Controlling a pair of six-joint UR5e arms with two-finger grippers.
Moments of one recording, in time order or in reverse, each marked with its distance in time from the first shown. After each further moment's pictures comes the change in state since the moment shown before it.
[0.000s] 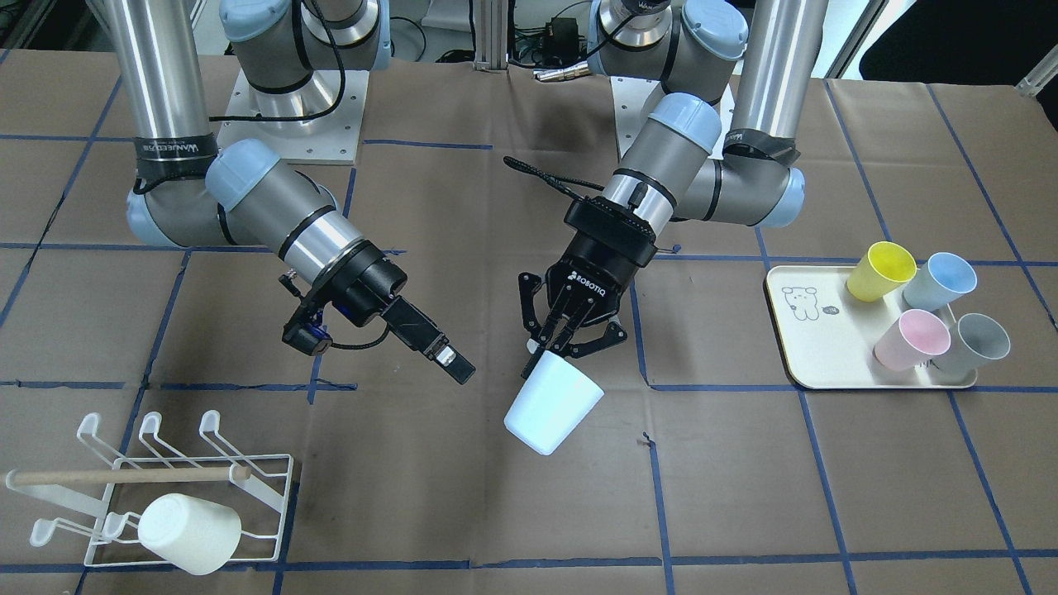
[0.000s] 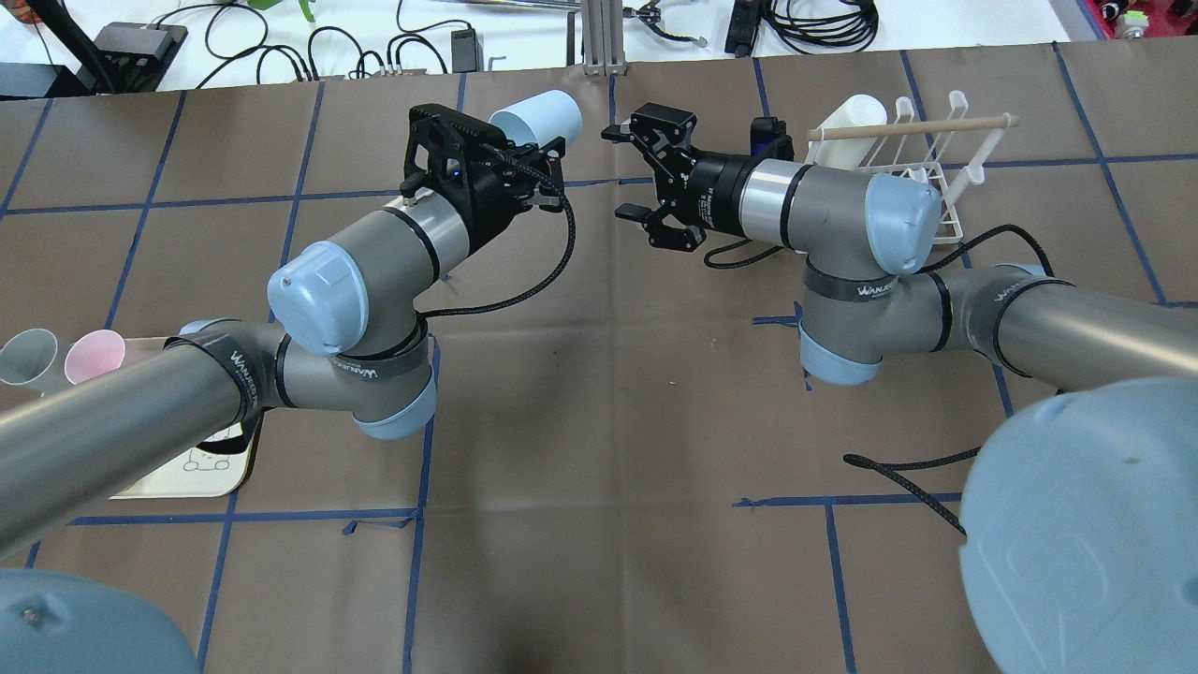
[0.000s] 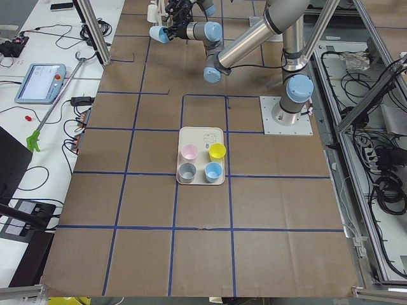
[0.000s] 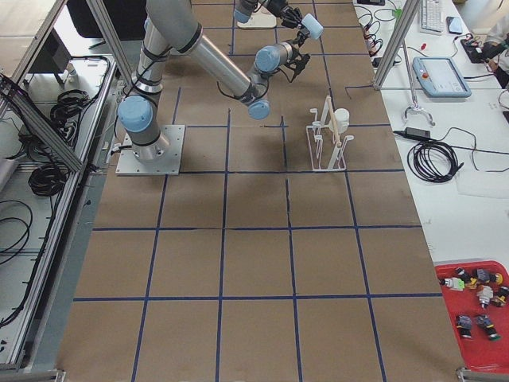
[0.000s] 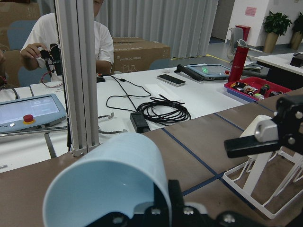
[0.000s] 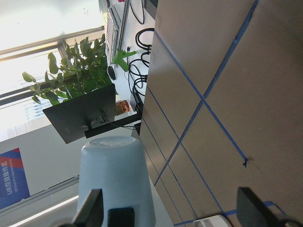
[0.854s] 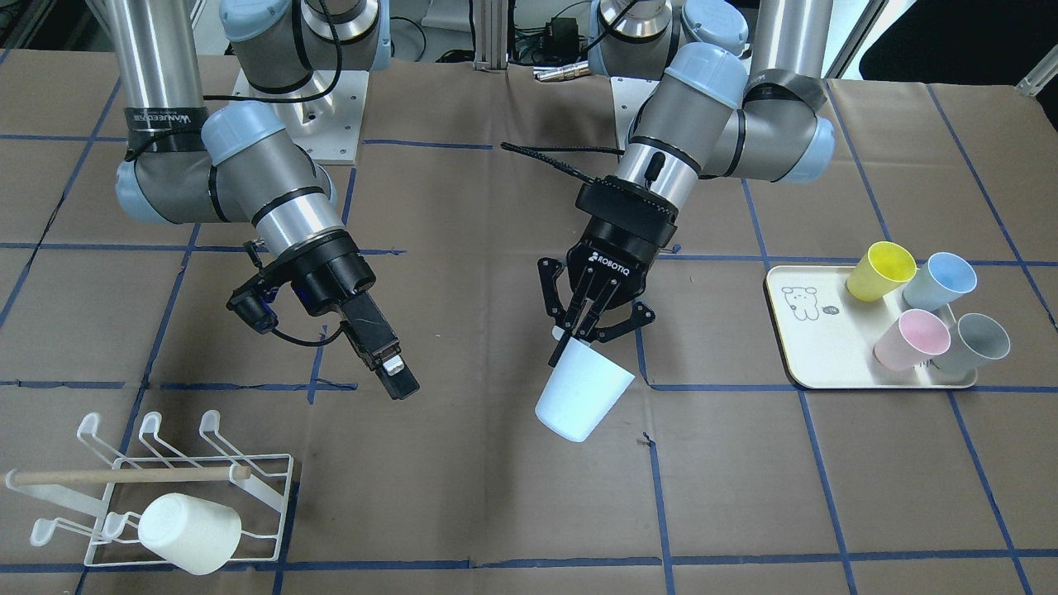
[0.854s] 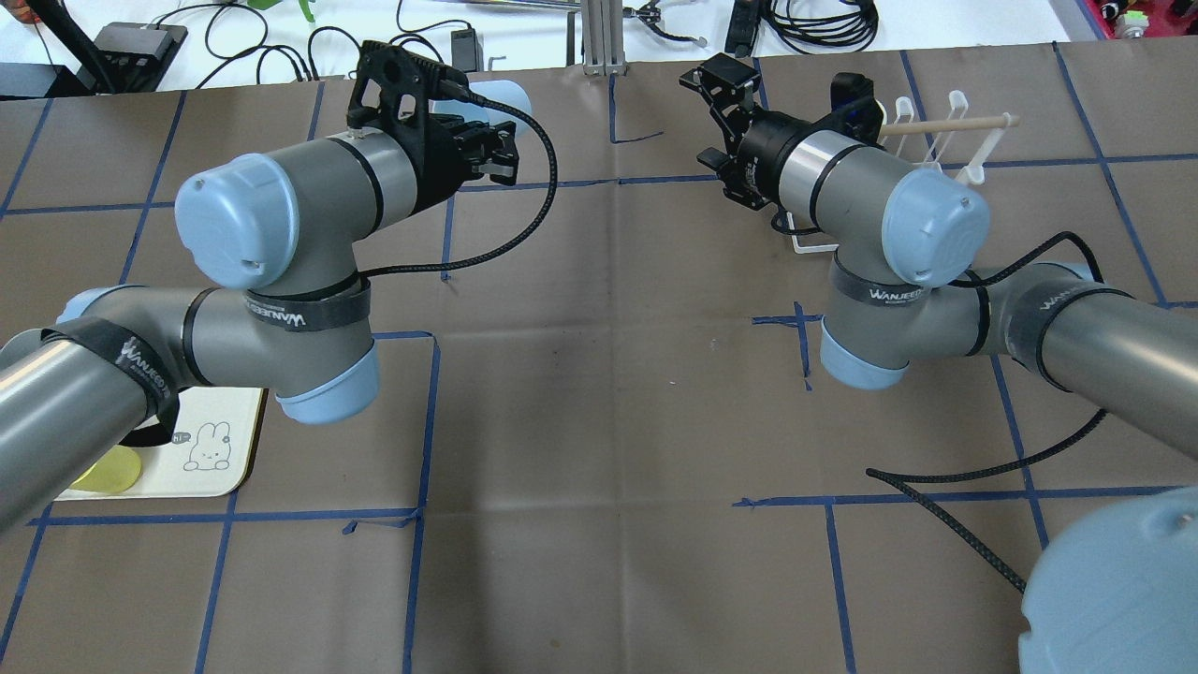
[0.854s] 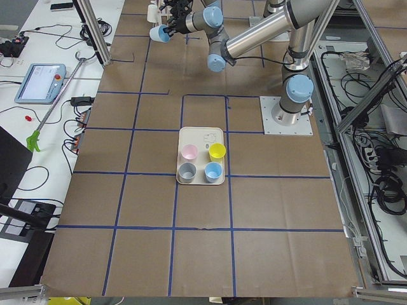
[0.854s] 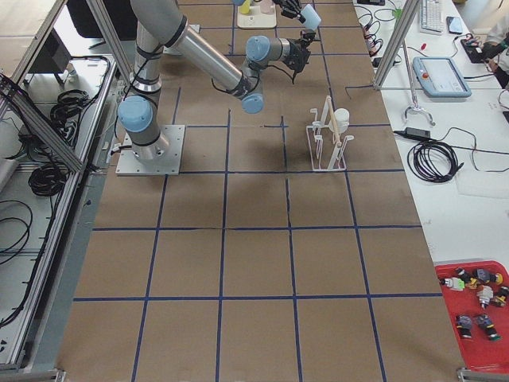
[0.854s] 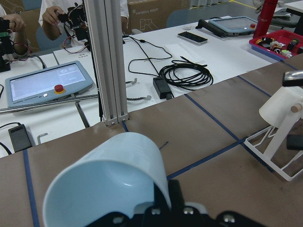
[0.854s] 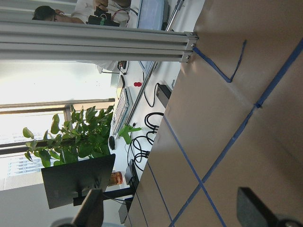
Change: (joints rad) left arm 0.006 0.119 0.011 -0.251 0.061 0.097; right arm 0.014 -0.100 0.064 -0.049 -0.350 -0.103
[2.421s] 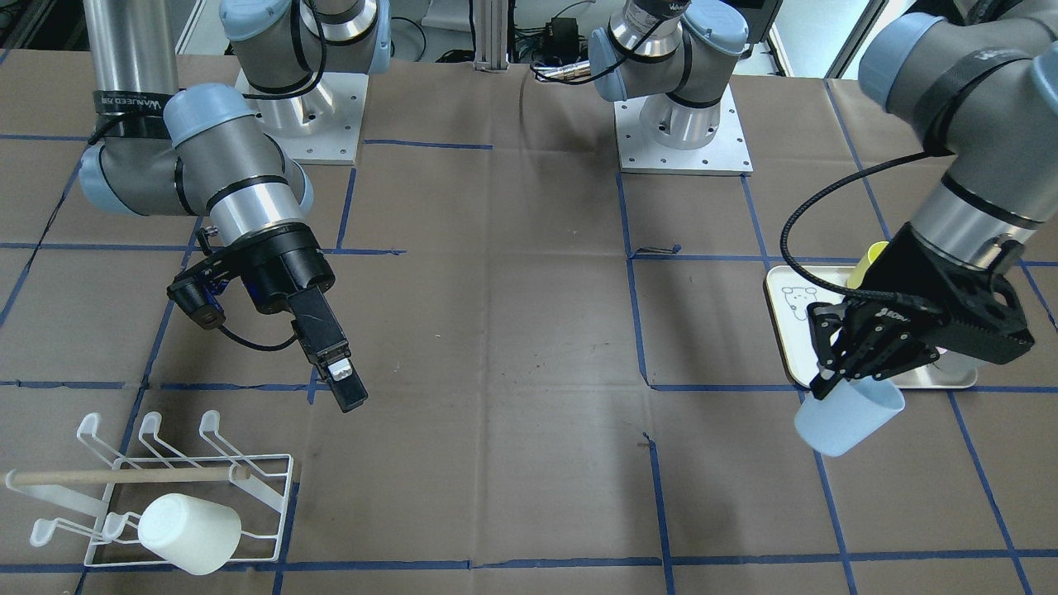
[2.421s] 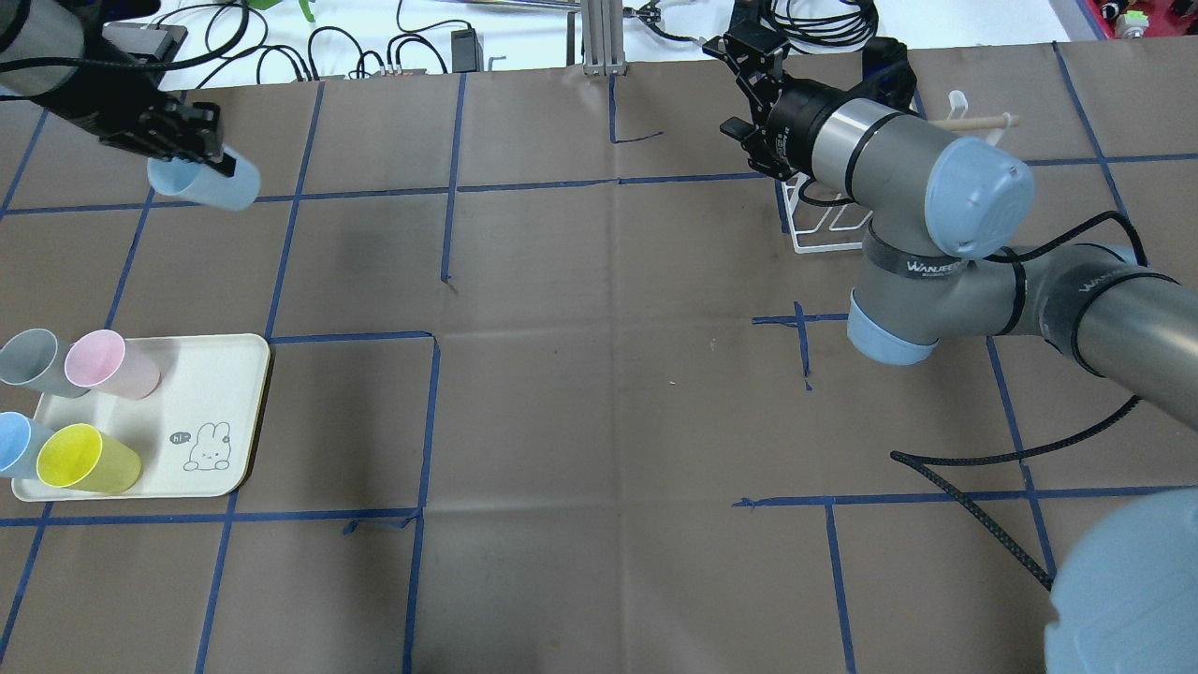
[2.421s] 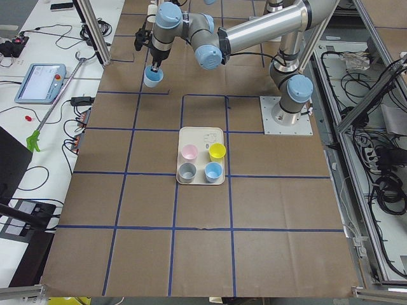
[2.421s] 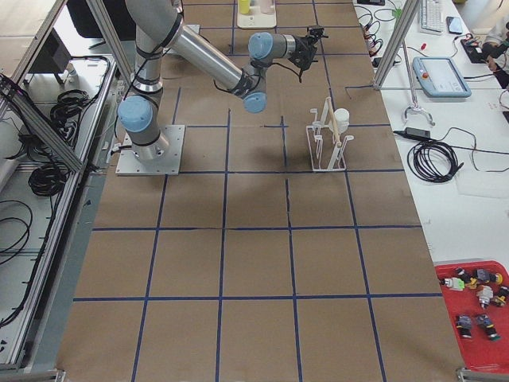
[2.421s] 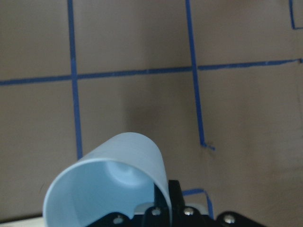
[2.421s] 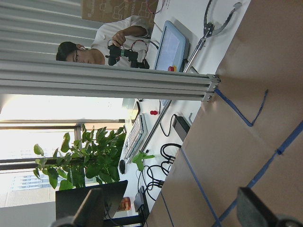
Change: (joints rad) left arm 0.376 0.073 0.401 -1.156 0.027 0.211; right arm -0.047 -0.040 -0.044 0.014 -0.058 -0.037
